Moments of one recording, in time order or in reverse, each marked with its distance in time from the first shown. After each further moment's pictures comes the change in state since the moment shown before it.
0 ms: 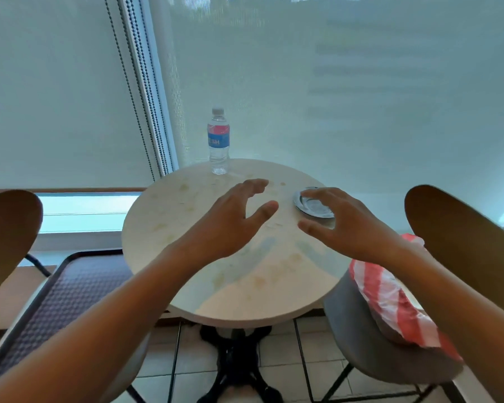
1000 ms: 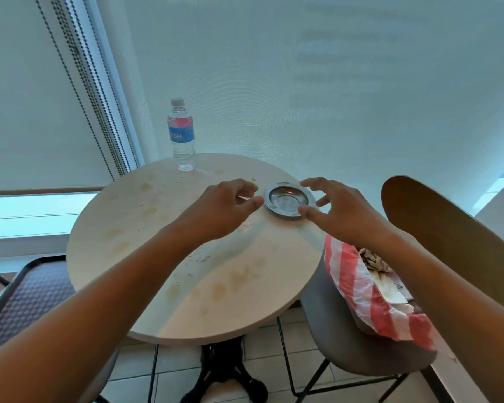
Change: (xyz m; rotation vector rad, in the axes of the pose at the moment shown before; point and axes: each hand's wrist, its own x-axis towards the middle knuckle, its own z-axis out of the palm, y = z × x) left_hand 0.058 0.013 0.039 -0.003 -0.117 -0.077; right_hand 0.013 0.059 -0.023 -0.002 0.001 0.135
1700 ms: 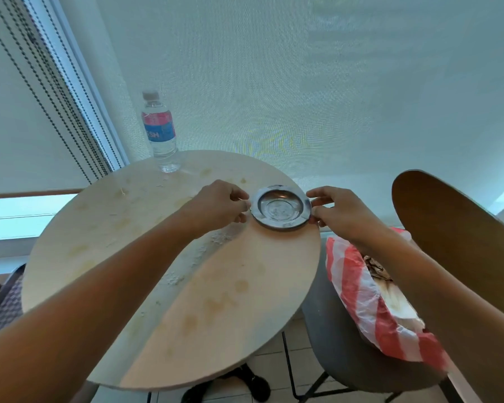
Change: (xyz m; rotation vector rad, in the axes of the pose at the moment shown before) left_hand 0.075 -0.017 0.037 -0.161 -0.092 -0.270; right_hand 0.050 0.067 0.023 0.457 -0.034 0.357
